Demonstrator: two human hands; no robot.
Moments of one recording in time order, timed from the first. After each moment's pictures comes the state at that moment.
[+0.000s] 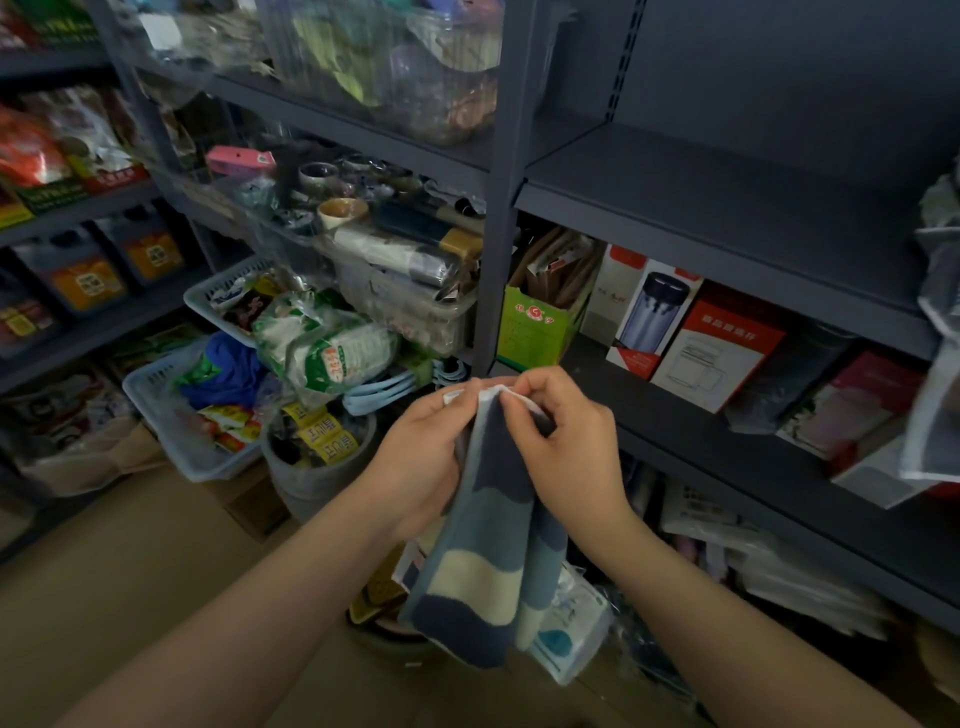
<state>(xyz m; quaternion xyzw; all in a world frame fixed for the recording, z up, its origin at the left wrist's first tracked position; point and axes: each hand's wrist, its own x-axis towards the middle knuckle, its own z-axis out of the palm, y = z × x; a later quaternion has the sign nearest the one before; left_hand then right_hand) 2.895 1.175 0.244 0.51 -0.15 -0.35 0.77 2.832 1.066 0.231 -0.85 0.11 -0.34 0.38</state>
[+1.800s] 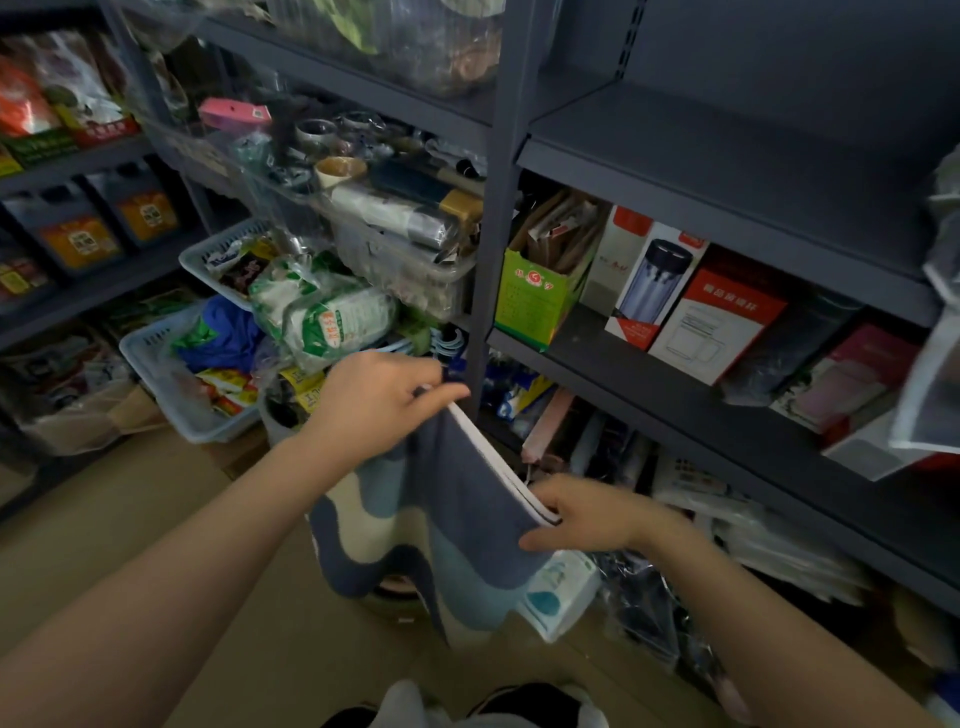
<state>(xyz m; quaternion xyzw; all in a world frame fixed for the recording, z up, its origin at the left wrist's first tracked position) 2.943 1.209 0.211 0.80 -0.52 0.17 0.25 2.794 1.013 0.159 -0.91 -0.06 0.22 0.35</state>
